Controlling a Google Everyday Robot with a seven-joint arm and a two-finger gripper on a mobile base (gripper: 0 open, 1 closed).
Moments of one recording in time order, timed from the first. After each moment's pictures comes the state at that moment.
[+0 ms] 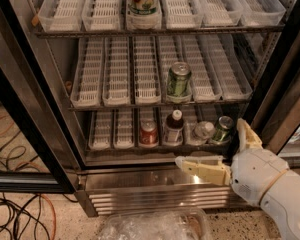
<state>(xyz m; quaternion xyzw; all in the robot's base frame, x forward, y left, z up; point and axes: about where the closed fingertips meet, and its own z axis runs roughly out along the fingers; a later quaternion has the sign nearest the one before) 0.427 -0.135 0.851 -0.23 0.74 0.16 0.61</state>
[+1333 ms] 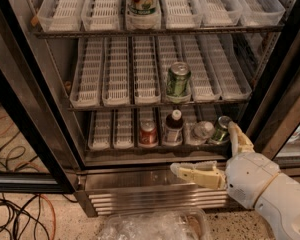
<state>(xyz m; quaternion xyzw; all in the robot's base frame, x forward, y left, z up) 0.423 -0.125 0.837 -0.24 0.72 0.18 0.62</state>
